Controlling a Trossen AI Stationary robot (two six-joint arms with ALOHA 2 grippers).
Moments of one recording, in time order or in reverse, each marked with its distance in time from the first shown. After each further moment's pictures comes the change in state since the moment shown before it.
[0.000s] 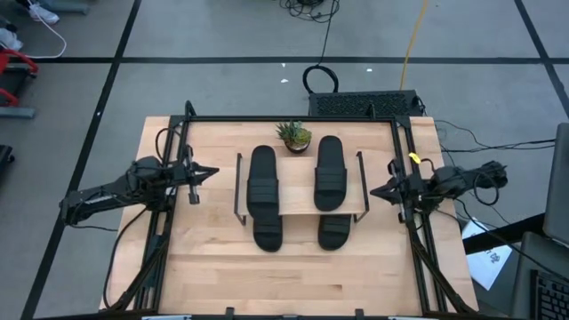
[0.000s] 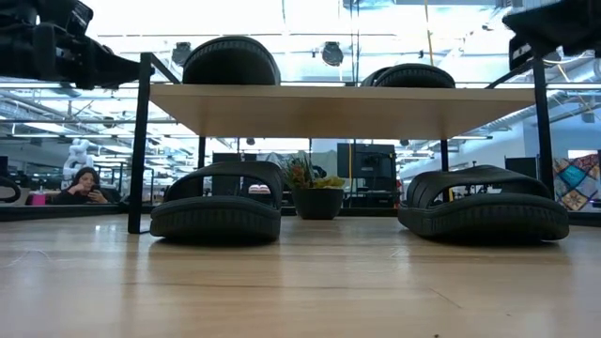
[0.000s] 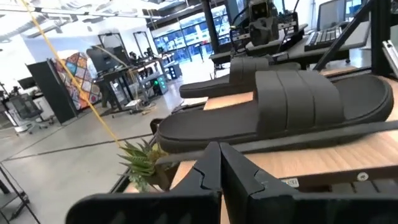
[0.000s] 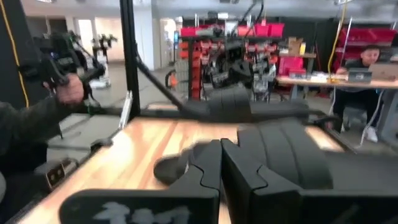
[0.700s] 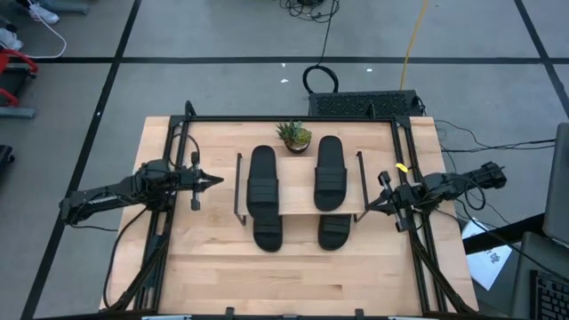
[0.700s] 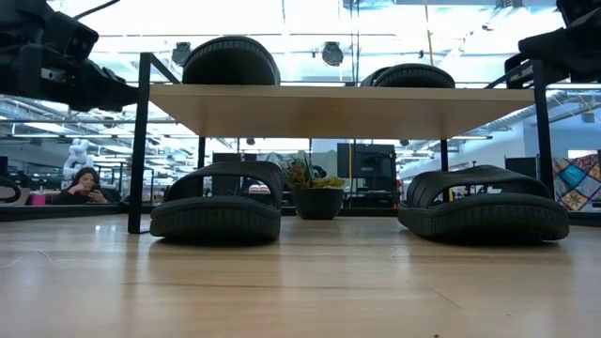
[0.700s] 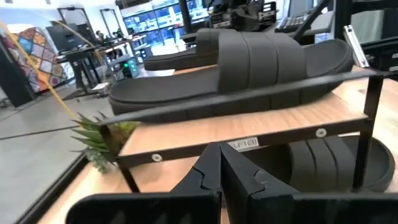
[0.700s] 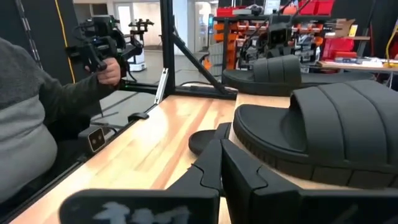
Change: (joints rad) left arm -0.002 0.000 -0.076 -0.021 0.098 -0.048; right arm 0.000 -0.007 -0.124 0.050 -0.163 0.021
